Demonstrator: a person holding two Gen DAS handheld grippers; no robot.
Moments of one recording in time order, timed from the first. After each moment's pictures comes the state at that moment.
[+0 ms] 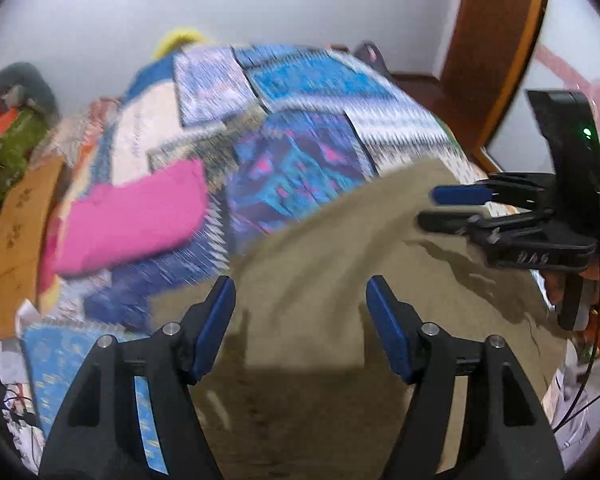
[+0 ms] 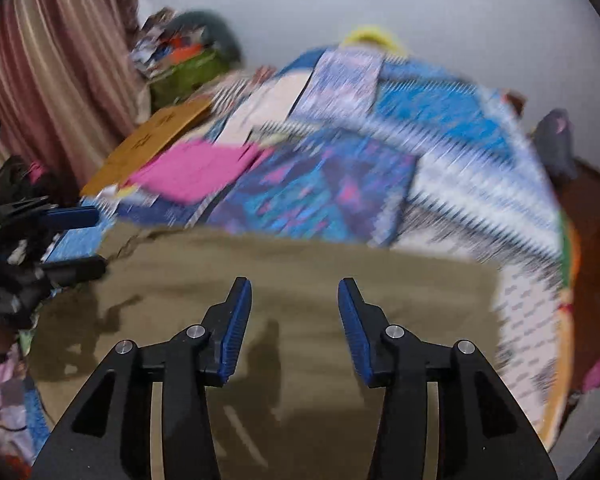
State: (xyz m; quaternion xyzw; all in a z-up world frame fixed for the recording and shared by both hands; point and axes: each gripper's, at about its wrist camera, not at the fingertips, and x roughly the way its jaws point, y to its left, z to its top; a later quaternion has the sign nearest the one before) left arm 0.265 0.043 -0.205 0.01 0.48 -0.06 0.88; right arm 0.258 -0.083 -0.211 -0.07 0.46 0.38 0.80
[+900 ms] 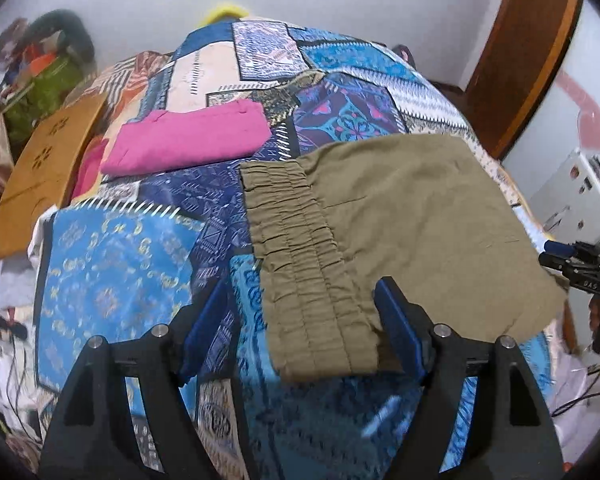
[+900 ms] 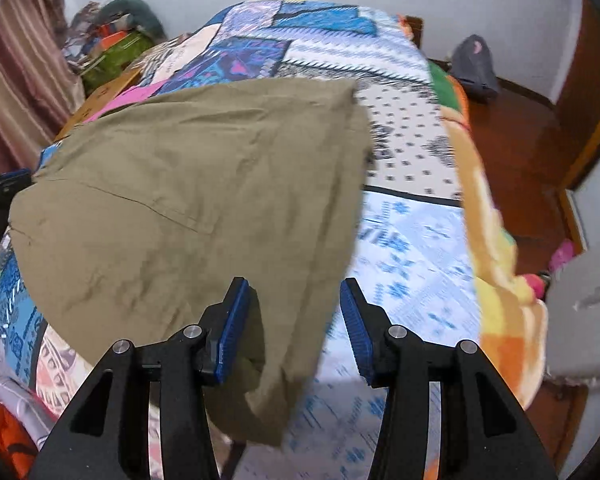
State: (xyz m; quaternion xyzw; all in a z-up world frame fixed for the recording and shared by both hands) left arm 0.154 0.107 -0.205 -0.05 0.47 0.00 0.88; right arm 0.151 -0.232 -0.224 -0.05 0.49 0.22 0.84
